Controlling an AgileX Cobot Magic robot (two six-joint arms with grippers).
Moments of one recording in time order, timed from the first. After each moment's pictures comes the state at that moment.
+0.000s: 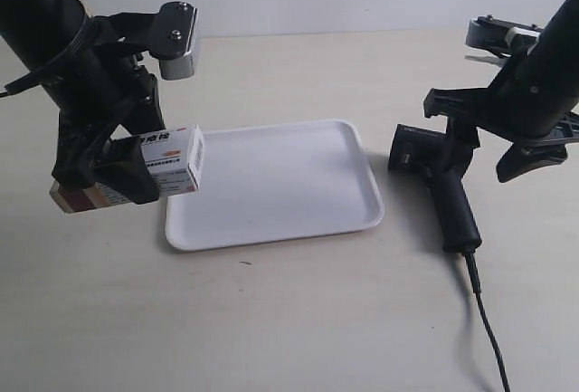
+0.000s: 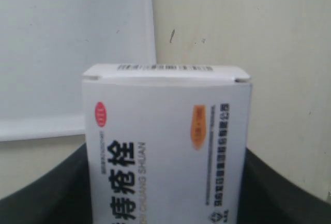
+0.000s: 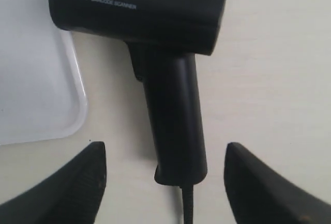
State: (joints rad) left arm -0.46 1.70 -1.28 -0.30 1.18 1.23; right arm 0.31 1.70 -1.05 0.21 0.88 0.17
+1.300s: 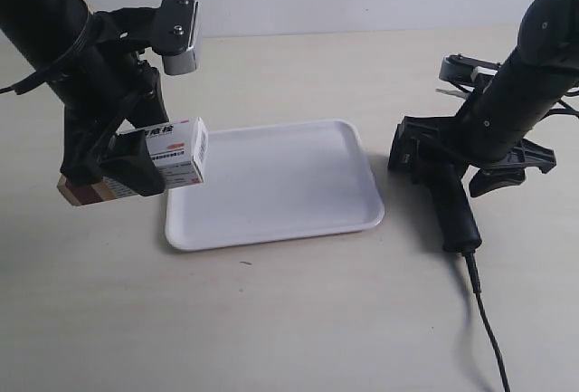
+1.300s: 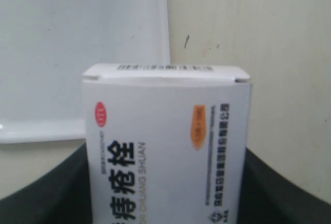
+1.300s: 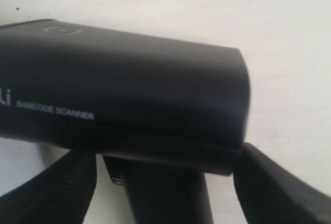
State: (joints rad) left arm -0.46 1.70 -1.28 -0.30 1.13 1.23; right arm 0.32 1.92 -1.06 0.26 0.66 0.16
